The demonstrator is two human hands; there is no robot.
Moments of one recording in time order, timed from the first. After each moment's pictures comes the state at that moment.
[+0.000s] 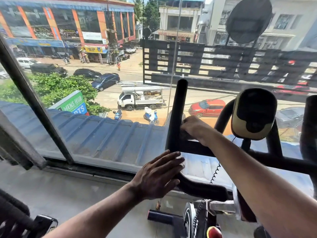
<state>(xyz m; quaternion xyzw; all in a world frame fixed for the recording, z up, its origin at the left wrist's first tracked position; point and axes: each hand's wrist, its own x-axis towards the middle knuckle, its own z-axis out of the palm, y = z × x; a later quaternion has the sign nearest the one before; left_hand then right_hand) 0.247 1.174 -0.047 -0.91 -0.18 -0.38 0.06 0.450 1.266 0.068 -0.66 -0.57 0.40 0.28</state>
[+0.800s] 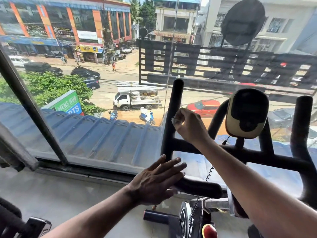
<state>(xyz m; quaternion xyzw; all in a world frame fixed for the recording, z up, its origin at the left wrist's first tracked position) 0.246 1.165 -0.063 -0.93 -0.18 -0.29 0.12 0.444 1.249 0.061 -0.58 -0.72 0.07 0.38</state>
